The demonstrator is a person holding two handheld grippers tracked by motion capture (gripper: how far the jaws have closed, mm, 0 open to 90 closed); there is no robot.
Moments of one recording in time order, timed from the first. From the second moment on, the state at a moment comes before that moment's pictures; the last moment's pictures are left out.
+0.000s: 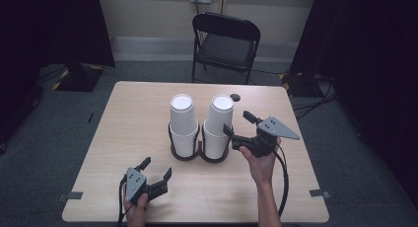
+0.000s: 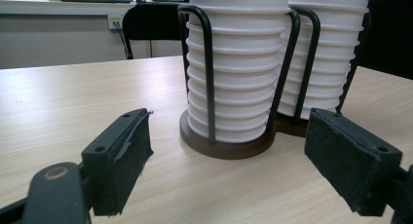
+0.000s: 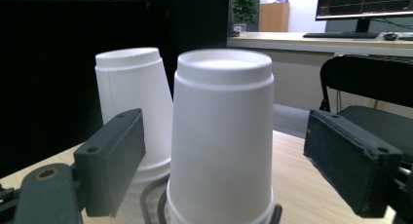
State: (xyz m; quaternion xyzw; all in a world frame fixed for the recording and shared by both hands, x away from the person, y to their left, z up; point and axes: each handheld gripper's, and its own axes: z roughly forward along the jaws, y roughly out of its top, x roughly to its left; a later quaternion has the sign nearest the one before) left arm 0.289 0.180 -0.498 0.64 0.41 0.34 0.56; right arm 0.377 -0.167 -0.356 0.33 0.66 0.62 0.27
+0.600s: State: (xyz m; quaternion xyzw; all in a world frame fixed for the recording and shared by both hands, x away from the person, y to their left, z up) left arm 0.289 0.181 -0.498 0.64 0.41 0.33 0.56; right arm 0.427 -0.136 -0.353 0.33 0.68 0.61 0.22
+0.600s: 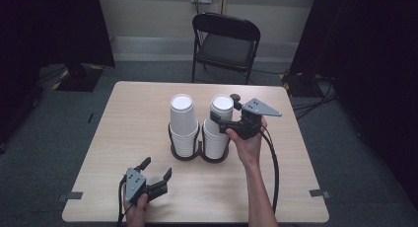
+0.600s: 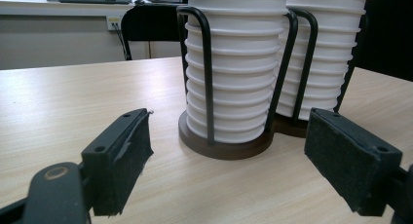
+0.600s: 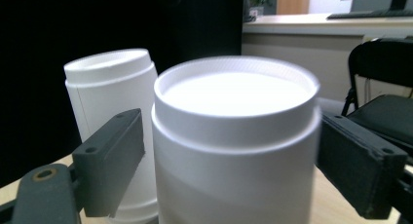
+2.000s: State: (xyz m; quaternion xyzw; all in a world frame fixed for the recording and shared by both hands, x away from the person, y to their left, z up) left arm 0.288 0.180 -0.498 0.64 0.41 0.34 0.56; right arm 0.439 -0.123 -0.384 0.34 0.71 0.57 0.22
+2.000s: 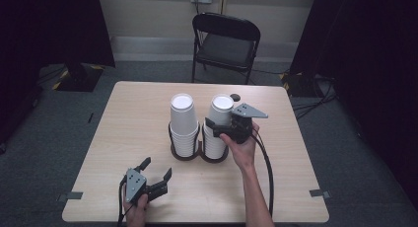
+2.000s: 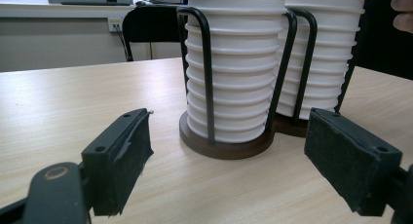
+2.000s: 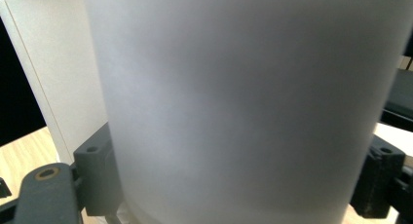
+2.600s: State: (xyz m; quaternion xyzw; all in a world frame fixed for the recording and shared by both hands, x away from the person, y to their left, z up) left arm 0.288 0.180 -0.498 0.64 0.41 0.34 0.56; right arm 0.434 -0.130 -0.359 0.34 0.68 0.61 0.22
